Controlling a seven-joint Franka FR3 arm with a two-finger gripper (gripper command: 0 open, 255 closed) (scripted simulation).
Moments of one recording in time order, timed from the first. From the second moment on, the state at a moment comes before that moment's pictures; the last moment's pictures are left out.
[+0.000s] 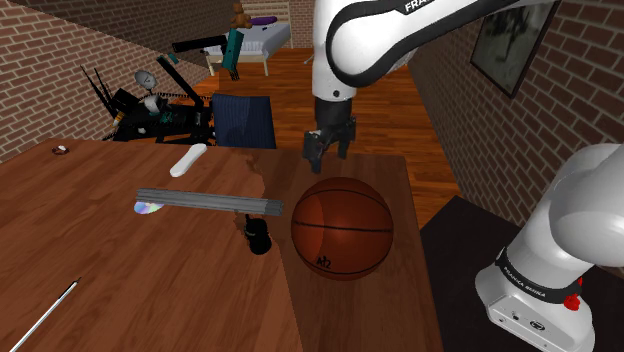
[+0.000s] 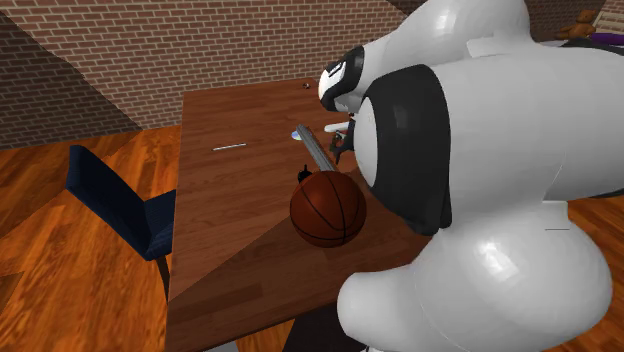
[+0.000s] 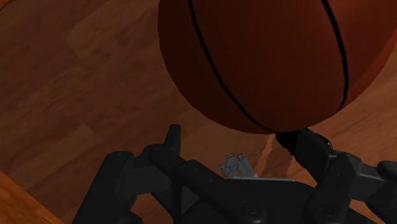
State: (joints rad) arm 0.12 -0.28 0.27 -2.34 0.21 2.08 0.19
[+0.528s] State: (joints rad) arm 0.16 0.00 0.36 -2.20 0.17 2.23 0.33
